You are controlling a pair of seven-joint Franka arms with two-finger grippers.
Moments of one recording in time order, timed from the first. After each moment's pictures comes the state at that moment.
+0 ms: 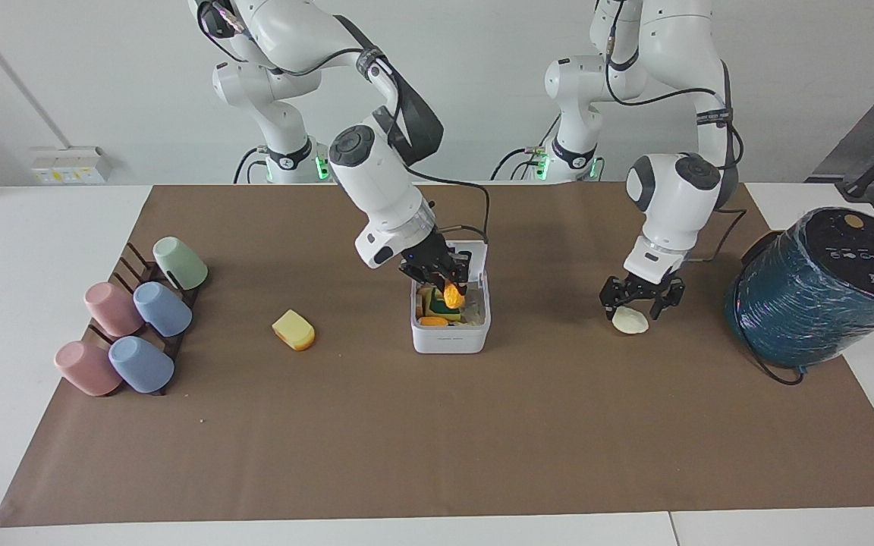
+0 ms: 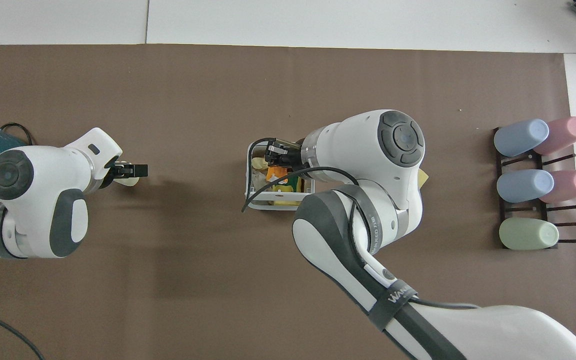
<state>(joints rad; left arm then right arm) -0.05 0.15 -0.06 -2.23 -0.02 2.59 -0.02 0.29 0.33 0.26 -1.74 0.33 2.33 0.64</state>
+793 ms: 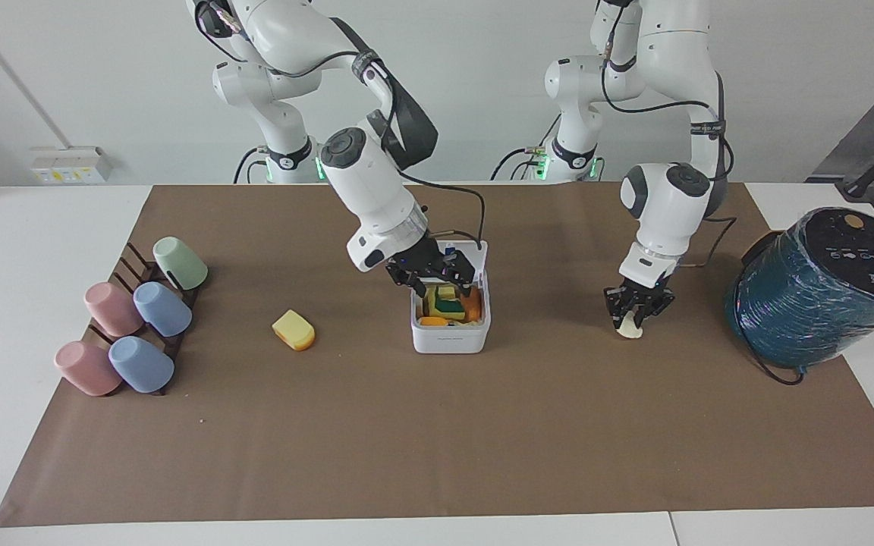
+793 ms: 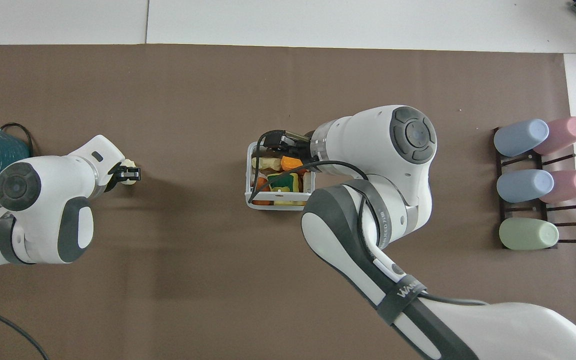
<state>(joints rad) -0.04 0.15 -0.06 -2.28 -0.02 2.69 -0.02 0.25 0.31 0.24 -1.73 0.27 2.36 0.63</state>
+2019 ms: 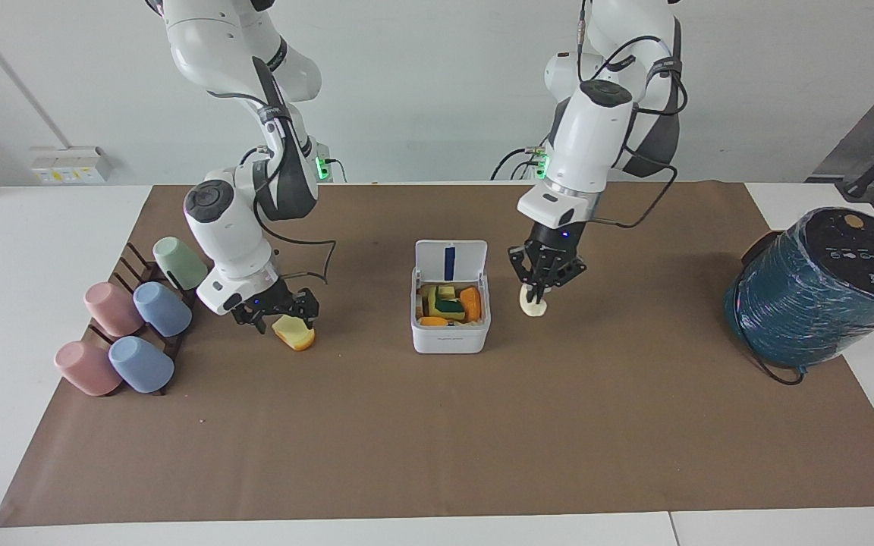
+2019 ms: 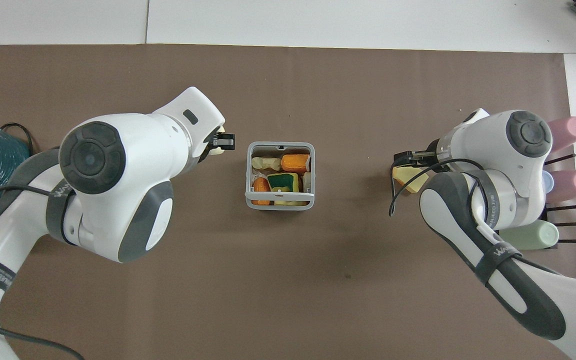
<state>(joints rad) -0.41 0.11 -0.10 -1.89 -0.02 2.38 -0.34 -0.10 0.25 0.23 -2.03 0.02 2.39 0.18</state>
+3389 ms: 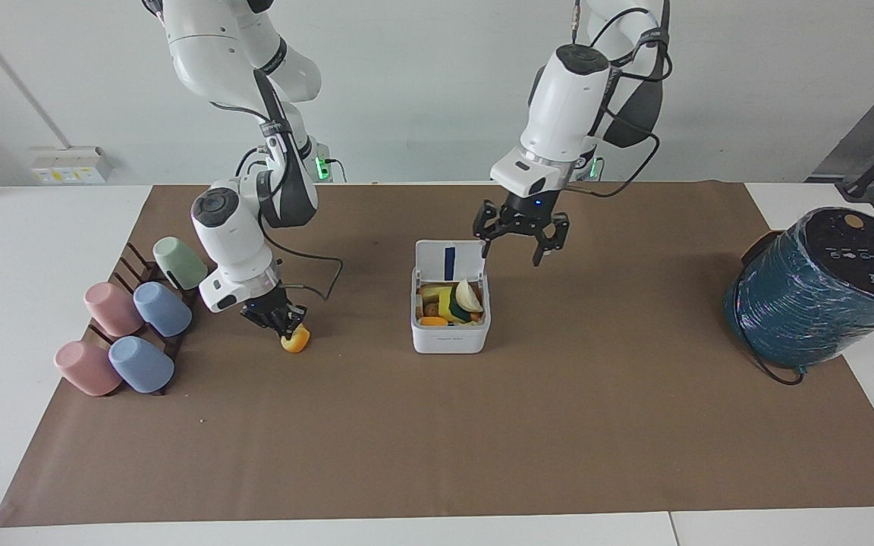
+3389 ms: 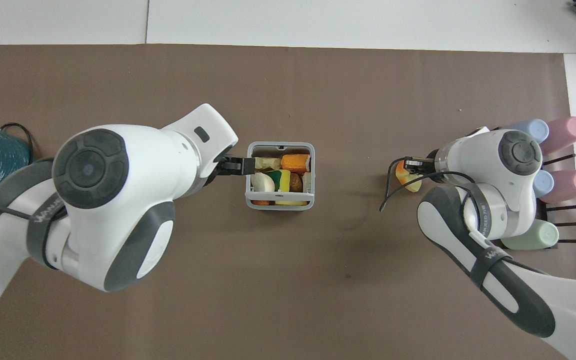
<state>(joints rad) -0.41 0.00 -0.07 -1.88 -0.05 2.12 -0.32 -0.12 0.26 0.24 -2.08 -0.01 2.43 0.31</state>
